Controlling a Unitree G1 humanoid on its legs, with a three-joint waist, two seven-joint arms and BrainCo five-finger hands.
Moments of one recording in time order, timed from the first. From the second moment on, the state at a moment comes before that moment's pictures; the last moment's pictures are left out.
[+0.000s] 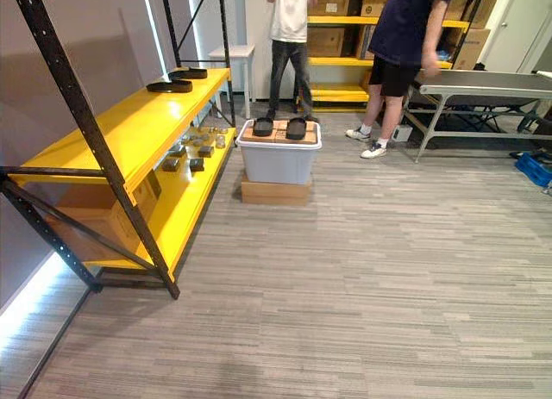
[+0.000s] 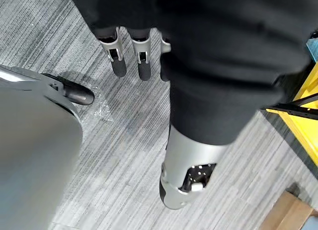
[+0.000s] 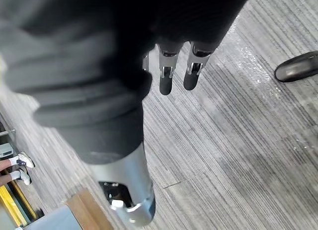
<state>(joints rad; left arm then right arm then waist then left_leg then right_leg) 0.17 0.14 0.21 0.93 -0.43 0.08 -0.15 0.08 -0.15 -0.47 0.96 0.40 0.00 0.30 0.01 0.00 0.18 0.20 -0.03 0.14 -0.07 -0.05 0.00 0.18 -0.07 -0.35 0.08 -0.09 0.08</state>
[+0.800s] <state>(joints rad) 0.17 0.12 0.21 0.95 -0.43 0.07 -0.16 0.08 -0.13 -0.43 1.00 0.37 0.03 0.27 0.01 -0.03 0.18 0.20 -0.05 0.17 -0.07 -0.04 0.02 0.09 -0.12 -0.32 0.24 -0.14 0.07</state>
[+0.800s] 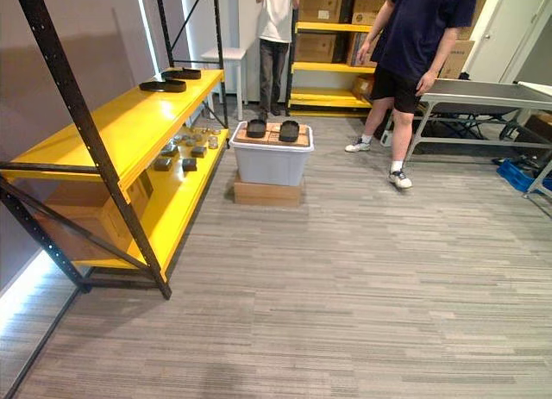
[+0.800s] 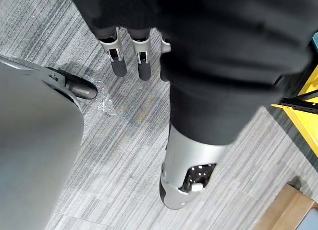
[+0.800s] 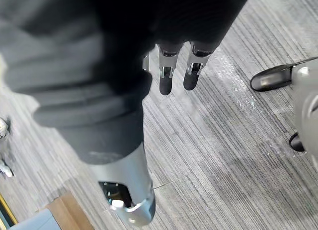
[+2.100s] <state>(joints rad) 0.16 0.13 0.27 0.96 -0.41 0.05 -0.16 0.08 -0.13 -0.43 1.09 0.37 0.02 0.27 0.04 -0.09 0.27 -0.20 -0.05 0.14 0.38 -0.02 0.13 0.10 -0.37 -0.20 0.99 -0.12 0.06</state>
